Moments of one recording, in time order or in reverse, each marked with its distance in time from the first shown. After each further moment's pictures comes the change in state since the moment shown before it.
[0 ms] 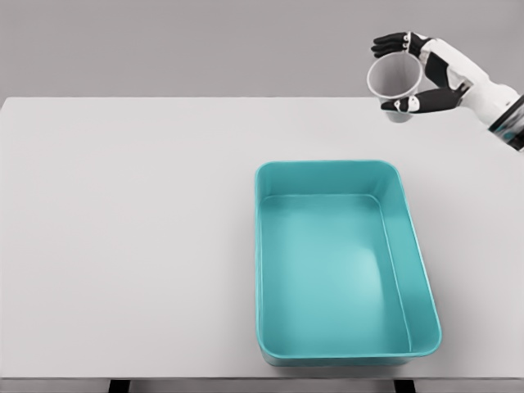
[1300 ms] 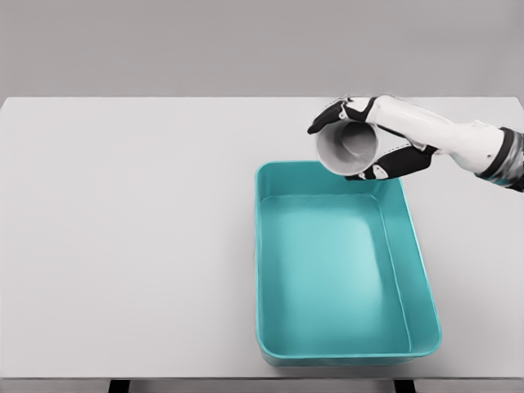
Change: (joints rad) left arm 0.000 0.000 0.000 0.000 0.000 0.000 0.000; right arm 0.195 -0.154 0.004 -0.607 0.203 -0.103 0.001
